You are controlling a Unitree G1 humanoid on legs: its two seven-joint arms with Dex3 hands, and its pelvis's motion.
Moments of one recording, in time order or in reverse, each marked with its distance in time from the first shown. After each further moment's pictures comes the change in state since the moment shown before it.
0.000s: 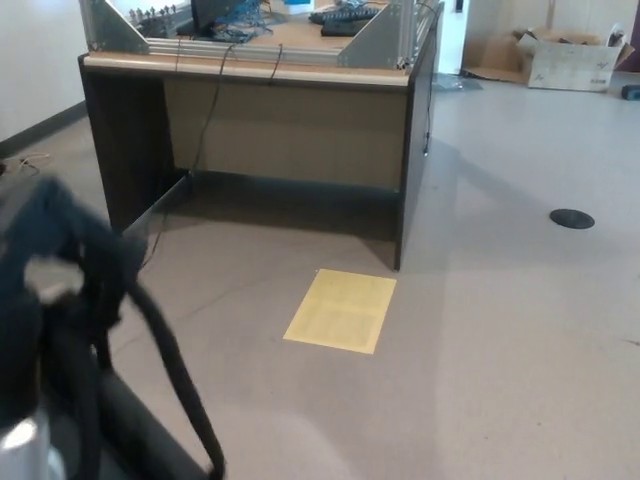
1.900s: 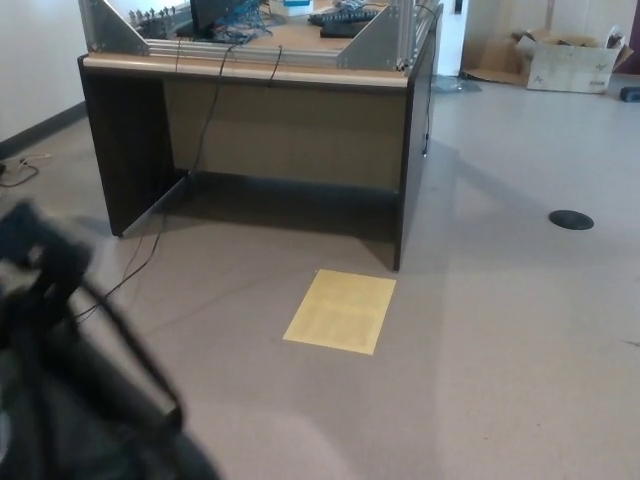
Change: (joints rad) left_arm -0.436 0.236 -0.153 0.730 0.132 -0.279 0.292; right_arm -0.040 0.008 0.015 0.044 -0.037 -0.002 -0.069
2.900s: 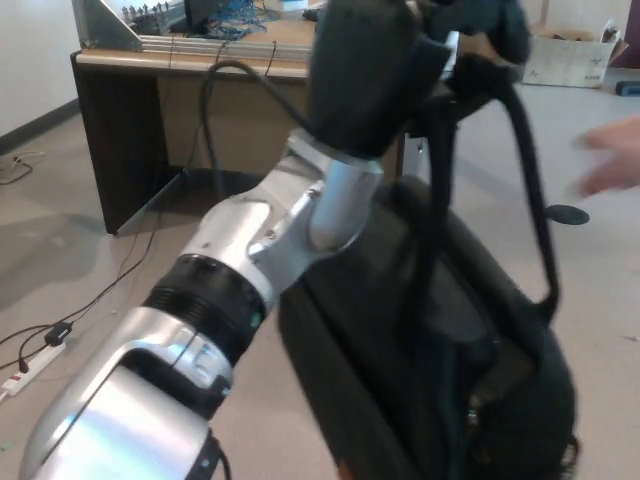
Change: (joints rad) left_arm -0.724 -0.473 -0.391 0.217 0.056 0.320 -0.174; right_arm 0.023 0.010 -0.010 -0.001 0.005 0.003 0.004
